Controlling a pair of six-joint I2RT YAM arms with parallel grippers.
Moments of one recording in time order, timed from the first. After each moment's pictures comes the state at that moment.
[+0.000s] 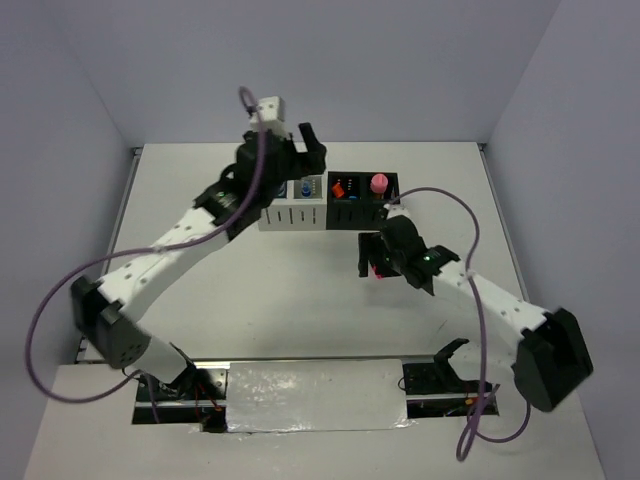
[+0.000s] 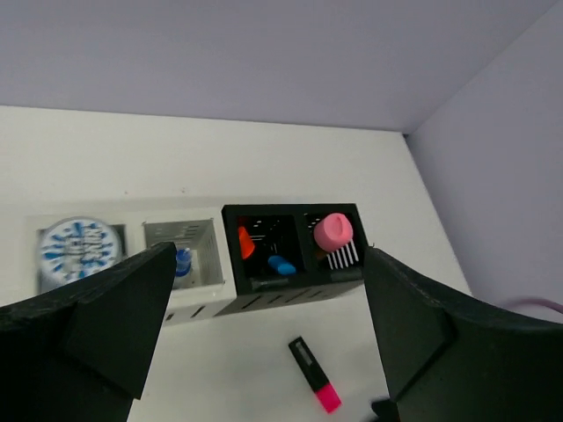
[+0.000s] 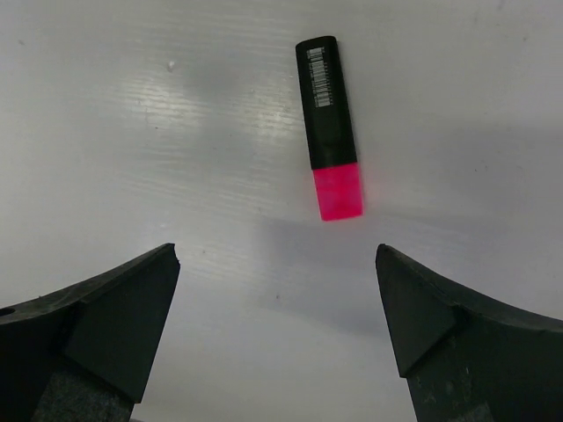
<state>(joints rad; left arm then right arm) -0.68 1.56 1.52 -0.14 -0.38 -0.46 0.56 1.11 0.72 -0.42 0.18 0.45</state>
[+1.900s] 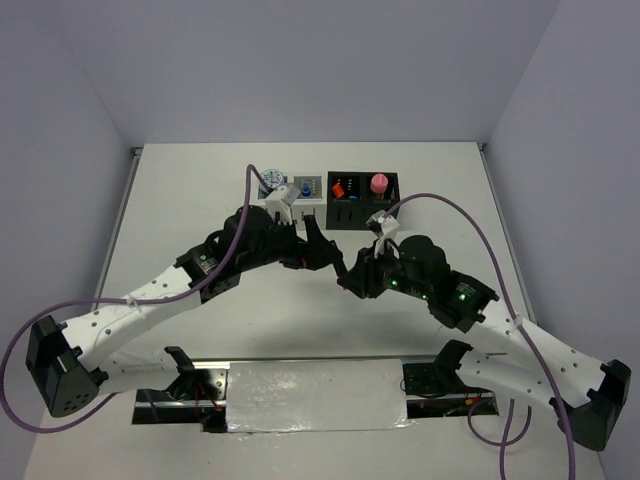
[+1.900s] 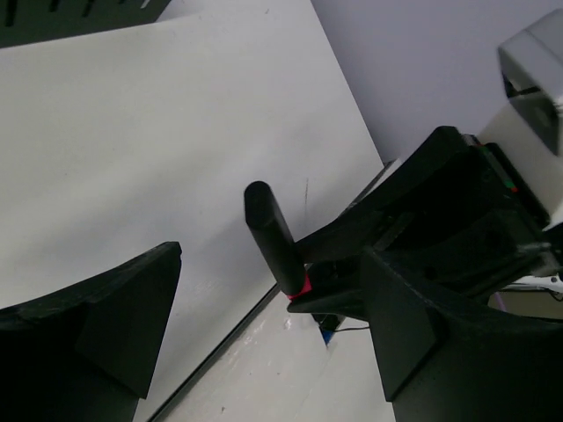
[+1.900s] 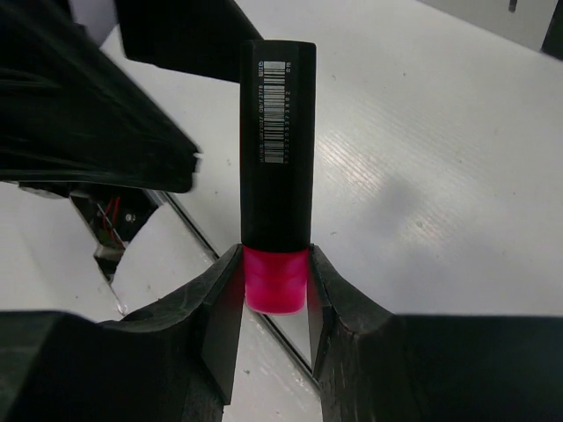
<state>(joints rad) -0.81 1.15 0.99 -0.17 0.15 -0.73 0.81 0.82 0.73 -0.33 -0.15 0.41</state>
